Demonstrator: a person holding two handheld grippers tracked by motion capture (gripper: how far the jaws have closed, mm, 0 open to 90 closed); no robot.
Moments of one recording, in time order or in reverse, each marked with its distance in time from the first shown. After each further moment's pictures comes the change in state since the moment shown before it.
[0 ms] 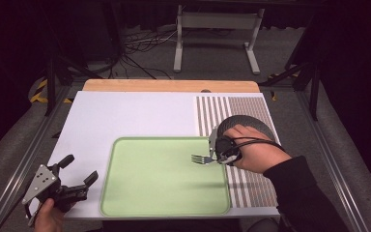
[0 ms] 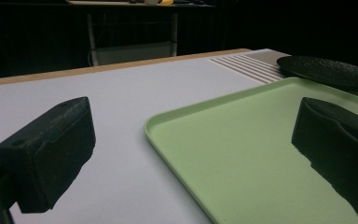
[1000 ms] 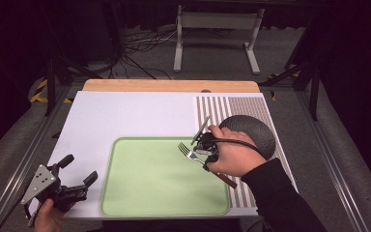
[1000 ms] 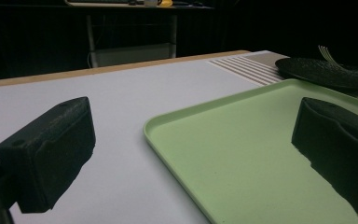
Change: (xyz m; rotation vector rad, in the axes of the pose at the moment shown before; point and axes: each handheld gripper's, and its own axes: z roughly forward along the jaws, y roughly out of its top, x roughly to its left) left arm 0.000 0.001 -0.001 -0.005 -0.004 0.000; right arm 0.006 0.040 0.011 -0.080 0.146 0.634
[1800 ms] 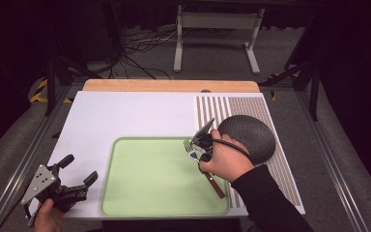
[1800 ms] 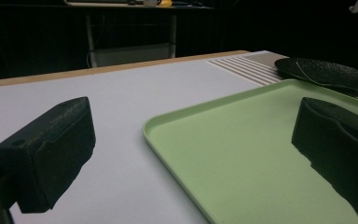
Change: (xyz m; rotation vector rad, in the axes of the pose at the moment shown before) left arm 0.000 0.000 0.000 0.000 -0.003 0.000; right arm -0.004 0.004 0.028 -0.010 0.016 0.362
